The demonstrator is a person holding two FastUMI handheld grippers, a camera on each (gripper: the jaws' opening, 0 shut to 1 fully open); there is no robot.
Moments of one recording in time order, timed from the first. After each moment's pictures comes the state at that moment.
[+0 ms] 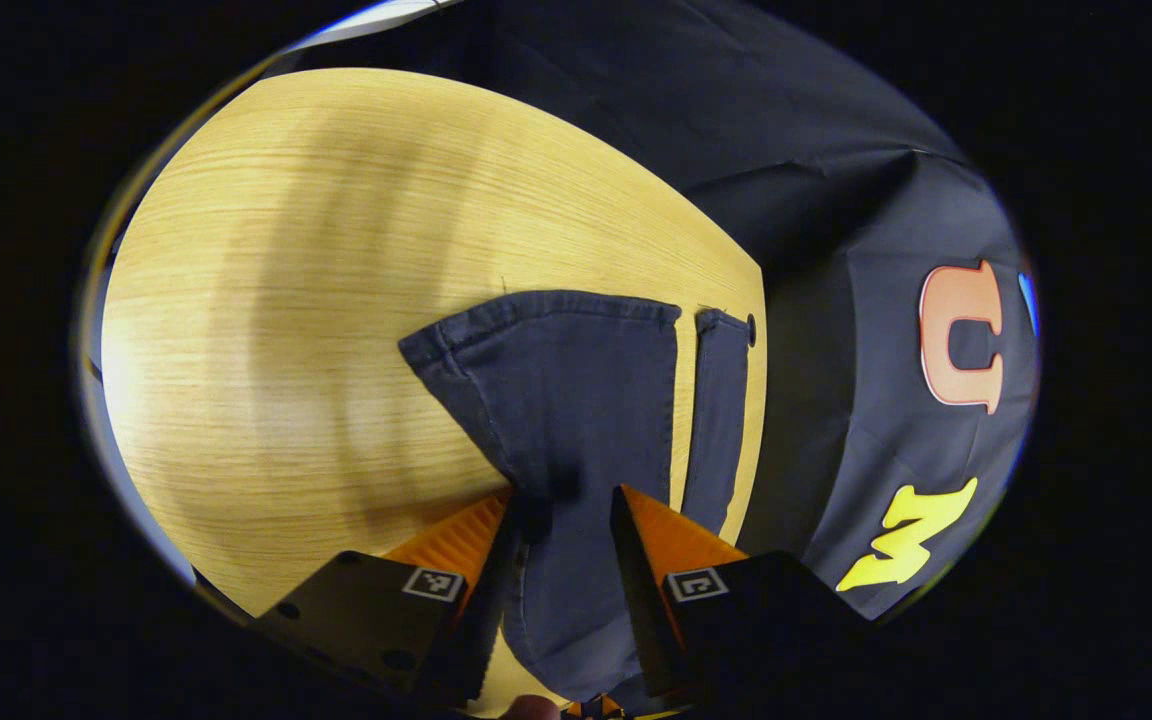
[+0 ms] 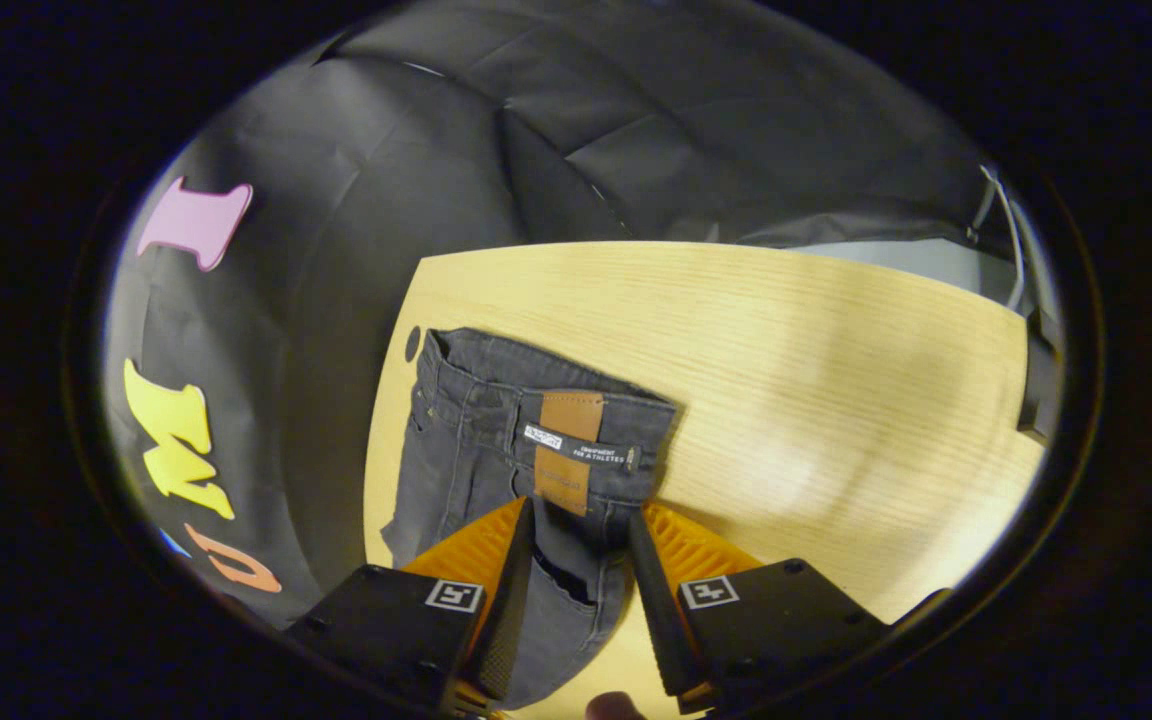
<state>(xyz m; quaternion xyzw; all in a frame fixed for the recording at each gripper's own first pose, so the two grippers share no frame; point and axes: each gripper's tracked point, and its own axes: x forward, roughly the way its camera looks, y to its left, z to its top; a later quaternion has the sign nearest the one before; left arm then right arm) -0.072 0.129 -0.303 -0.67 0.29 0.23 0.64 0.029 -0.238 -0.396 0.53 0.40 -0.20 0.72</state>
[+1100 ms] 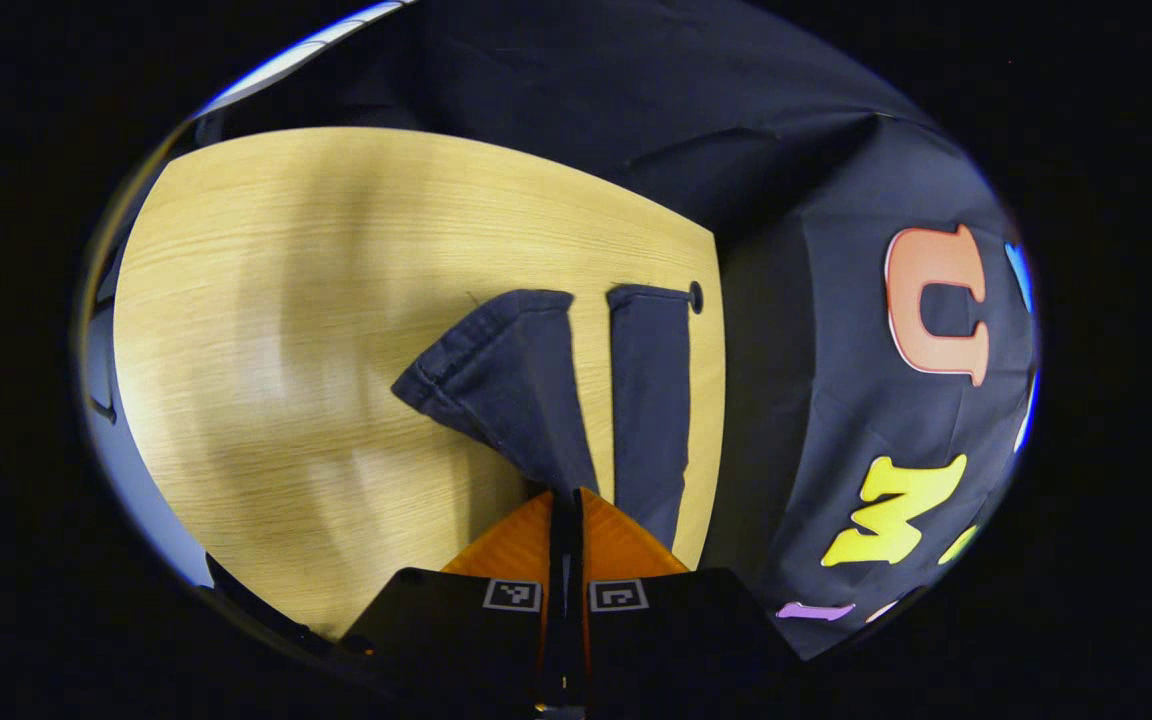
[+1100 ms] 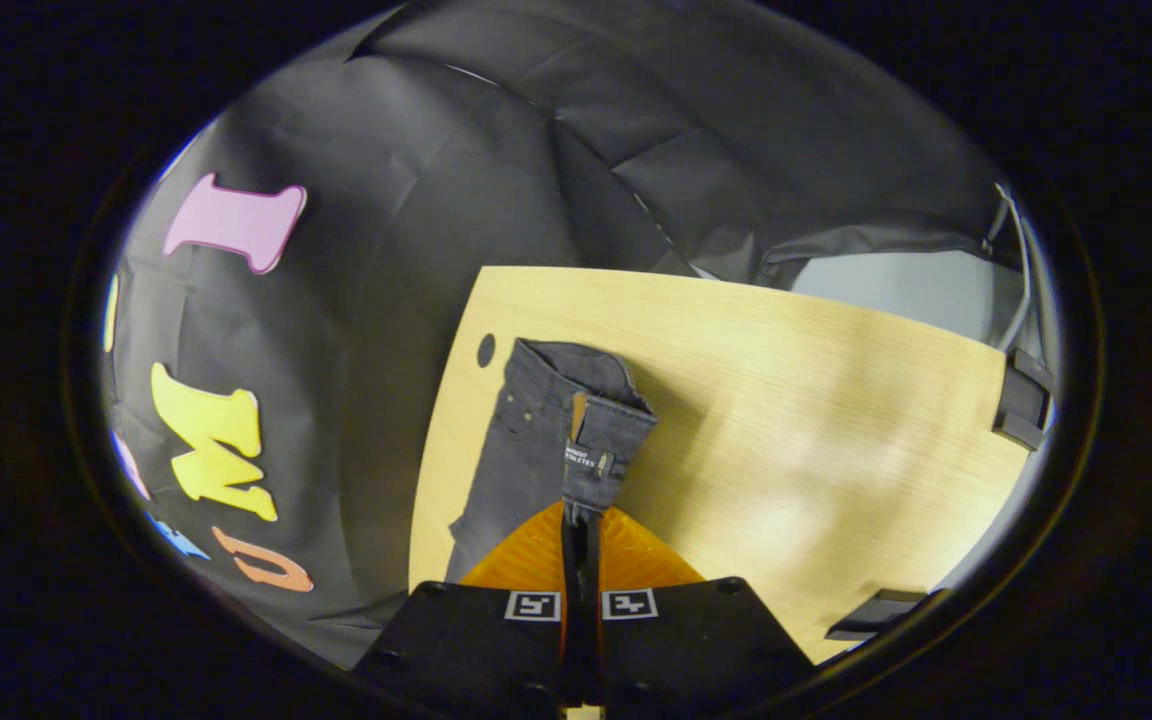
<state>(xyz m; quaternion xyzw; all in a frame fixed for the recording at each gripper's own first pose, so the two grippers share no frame) -0.039 0.129 -0.218 -0.65 0.33 0.17 0.66 0.057 -0.230 -0.287 0.57 0.37 -0.14 0.72</state>
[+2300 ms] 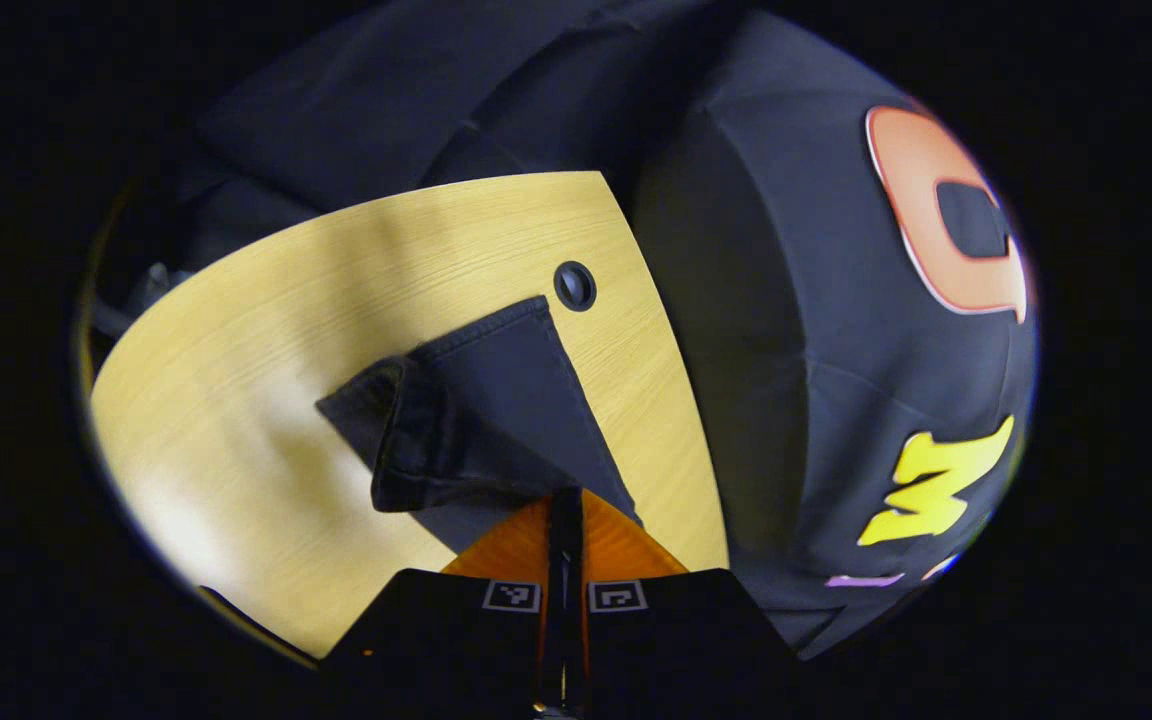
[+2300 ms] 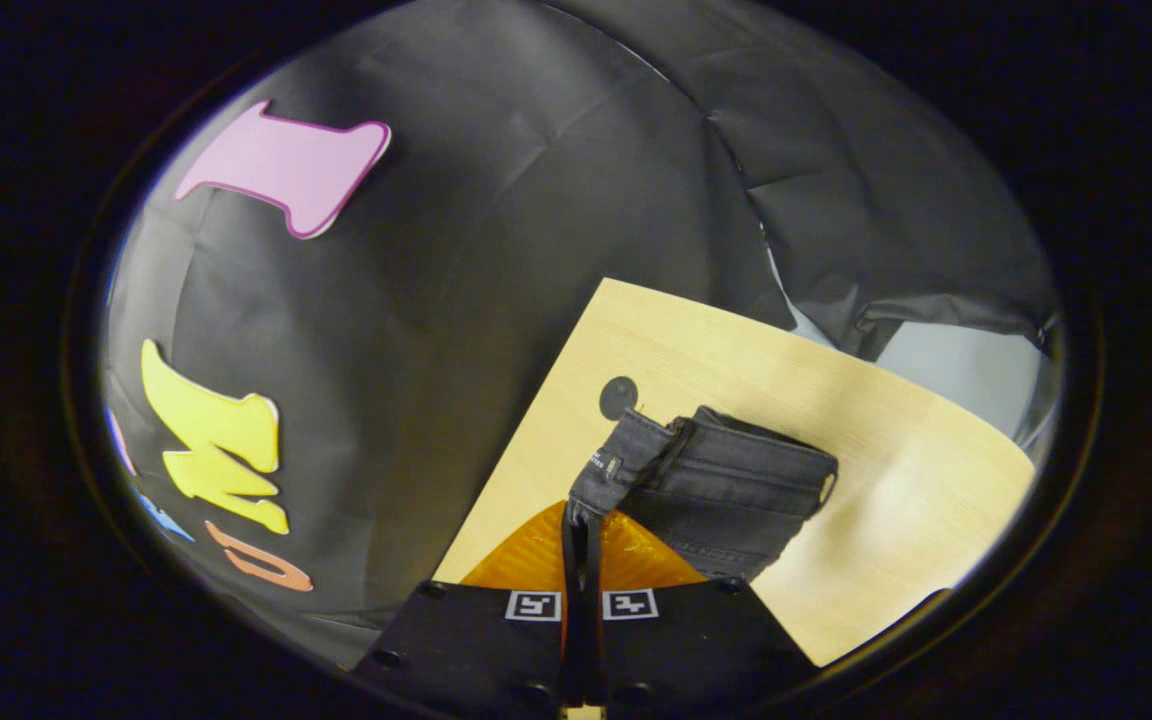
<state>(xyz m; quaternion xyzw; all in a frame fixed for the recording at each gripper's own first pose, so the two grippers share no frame) 0.158 0.152 -0.219 -0.52 0.44 0.08 0.73 0.256 -0.209 -0.256 0.51 0.37 -0.10 0.77</state>
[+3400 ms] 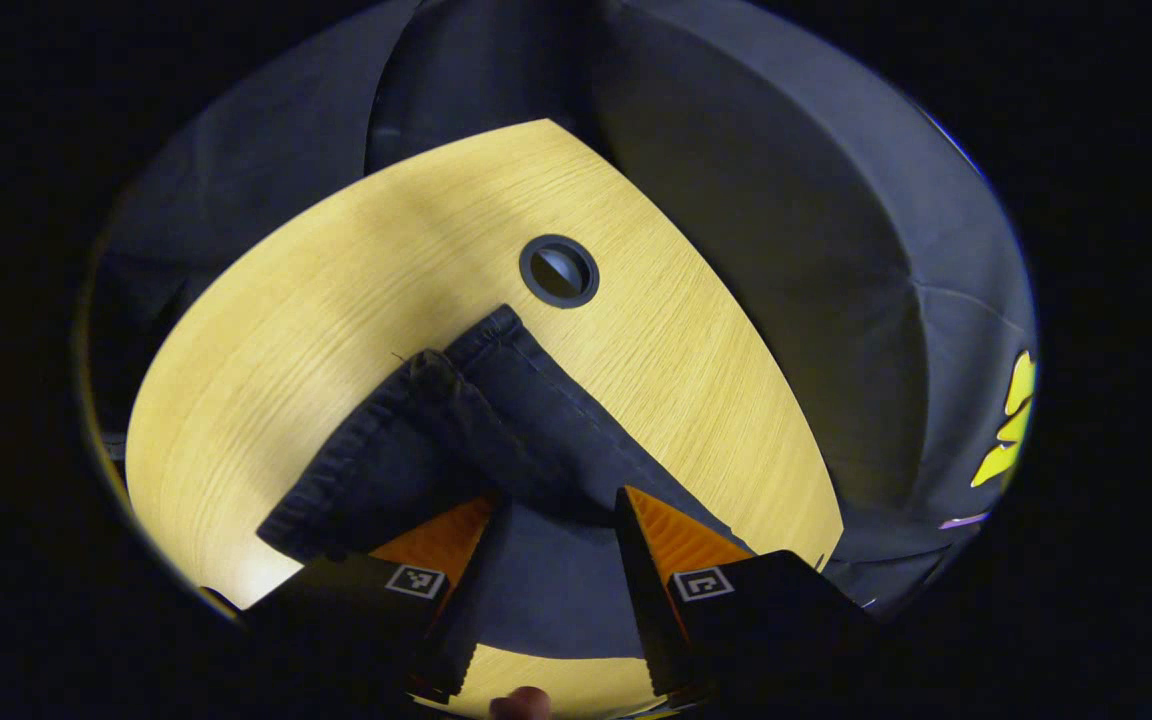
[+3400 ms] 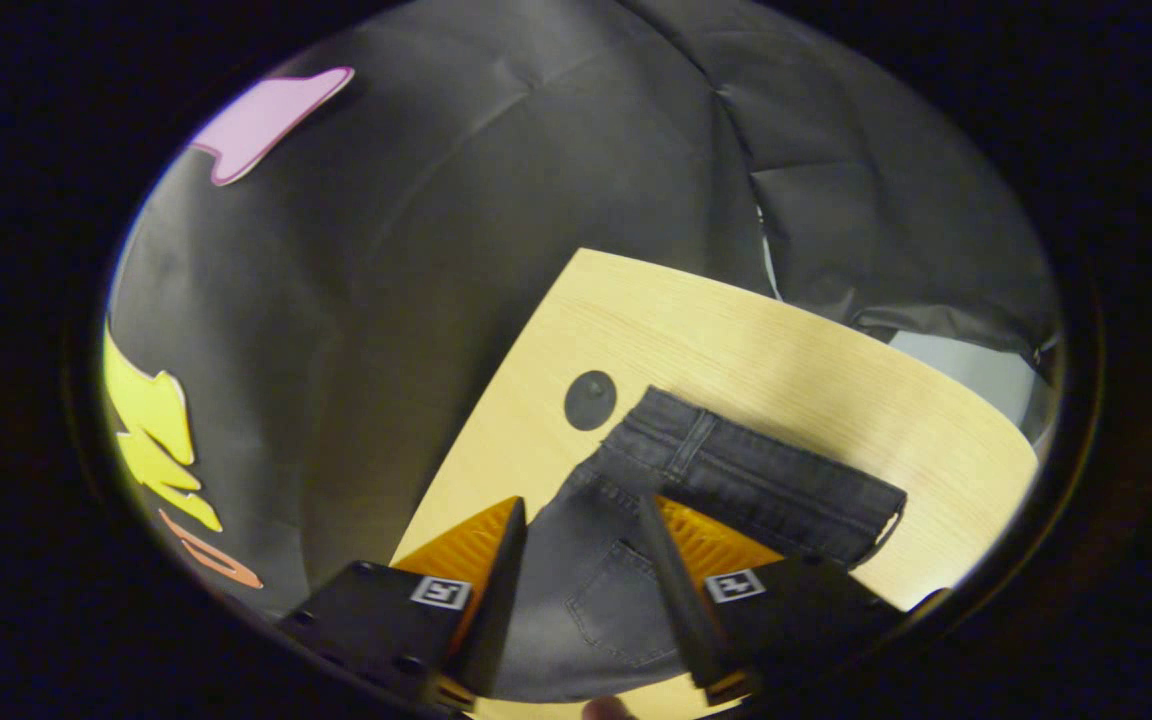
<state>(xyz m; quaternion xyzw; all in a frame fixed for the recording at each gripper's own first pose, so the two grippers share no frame) 0.210 0.149 -0.278 -0.39 0.50 0.07 0.77 0.306 -0.191 -0.315 0.47 0.40 -0.10 0.78</state>
